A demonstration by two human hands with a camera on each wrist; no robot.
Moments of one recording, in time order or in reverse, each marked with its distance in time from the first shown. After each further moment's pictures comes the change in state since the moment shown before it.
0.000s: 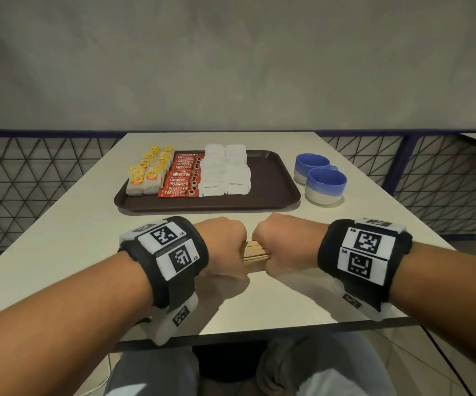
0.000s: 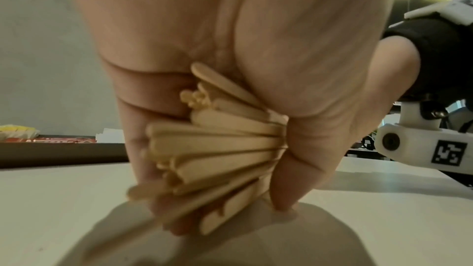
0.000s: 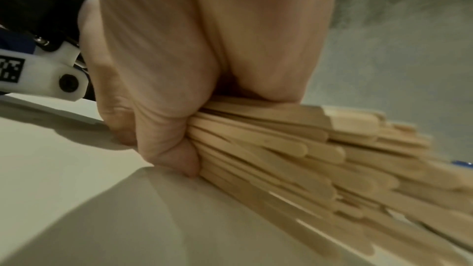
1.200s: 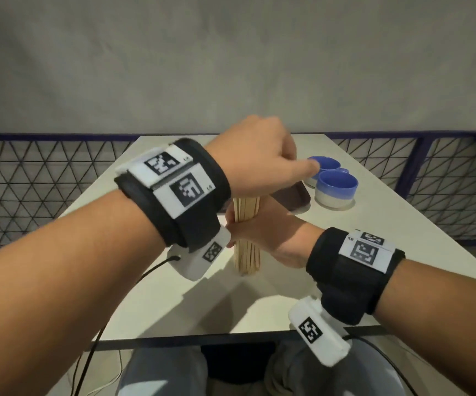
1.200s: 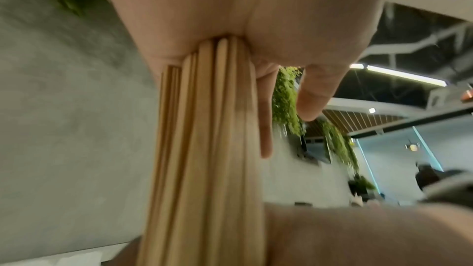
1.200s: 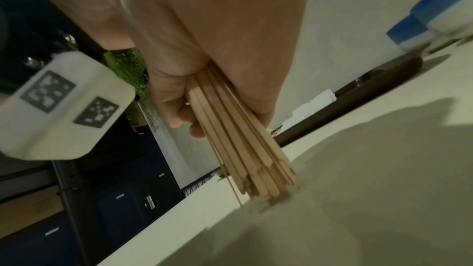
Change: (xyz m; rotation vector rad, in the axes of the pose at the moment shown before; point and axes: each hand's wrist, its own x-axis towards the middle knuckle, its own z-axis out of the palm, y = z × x) left_hand -0.036 0.032 -0.108 -0.228 0.545 0.202; right_hand 0.007 -0.045 -0.014 1.165 0.336 0.030
